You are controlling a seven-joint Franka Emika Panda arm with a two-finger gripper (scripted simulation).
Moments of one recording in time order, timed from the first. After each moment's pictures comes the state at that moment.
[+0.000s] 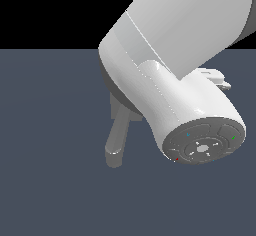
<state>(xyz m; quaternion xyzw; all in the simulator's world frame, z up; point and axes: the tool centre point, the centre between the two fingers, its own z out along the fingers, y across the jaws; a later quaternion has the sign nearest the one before) -0.032 -0.116 0.235 0.07 0.68 -0.06 0.73</state>
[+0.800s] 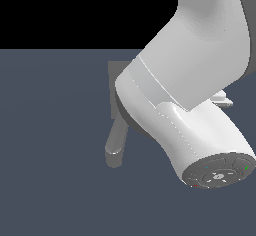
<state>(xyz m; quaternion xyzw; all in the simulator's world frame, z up) -0.033 -0.130 0.192 0.05 0.69 -0.05 0.72</state>
